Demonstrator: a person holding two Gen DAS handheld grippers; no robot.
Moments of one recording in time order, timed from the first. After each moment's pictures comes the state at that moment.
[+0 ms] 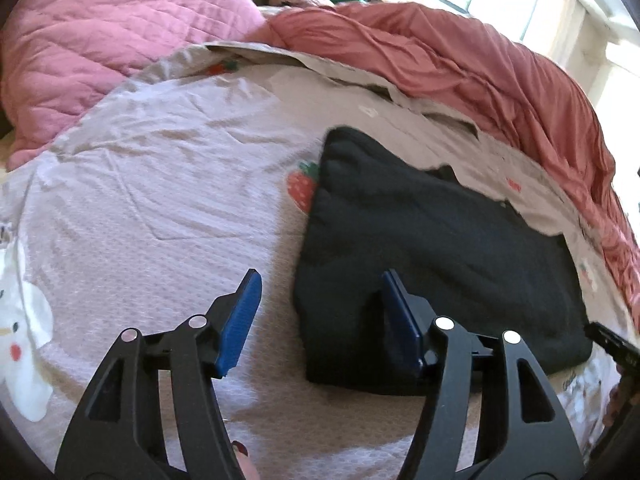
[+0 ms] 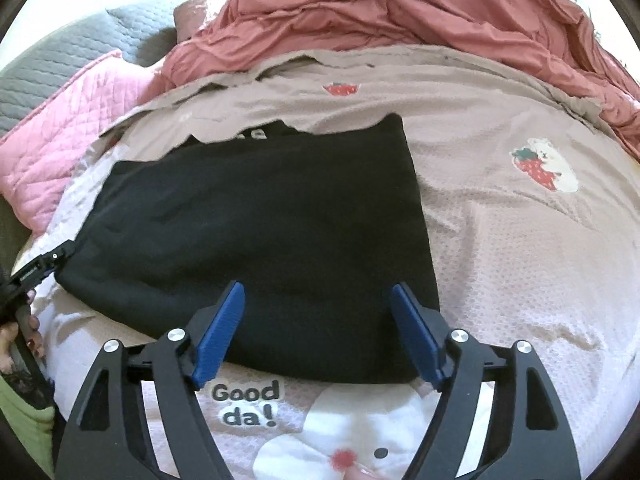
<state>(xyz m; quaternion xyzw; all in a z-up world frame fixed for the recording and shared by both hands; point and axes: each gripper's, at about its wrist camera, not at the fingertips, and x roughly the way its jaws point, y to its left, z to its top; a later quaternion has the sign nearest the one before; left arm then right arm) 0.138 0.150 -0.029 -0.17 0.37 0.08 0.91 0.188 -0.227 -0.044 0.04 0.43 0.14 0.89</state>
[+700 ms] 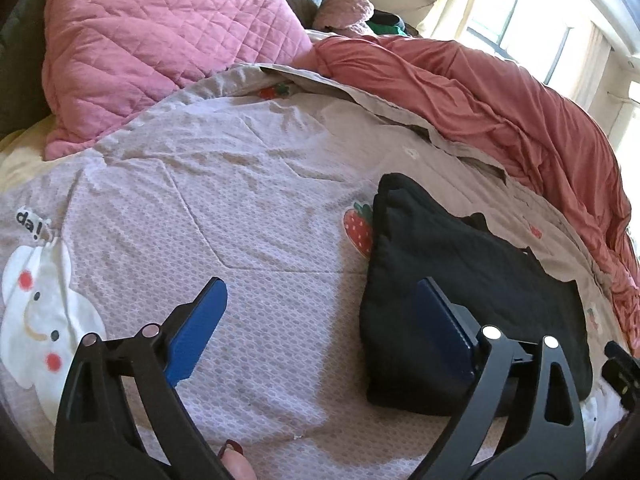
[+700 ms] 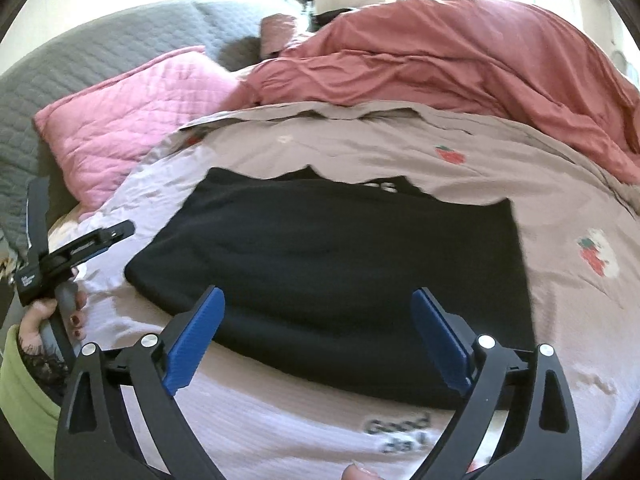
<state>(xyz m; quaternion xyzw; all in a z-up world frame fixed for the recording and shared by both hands) 0.124 0.185 -0.016 -0.20 0.33 0.14 0.91 0.162 -0.127 -0.001 -0.02 0.36 0.24 0.90</state>
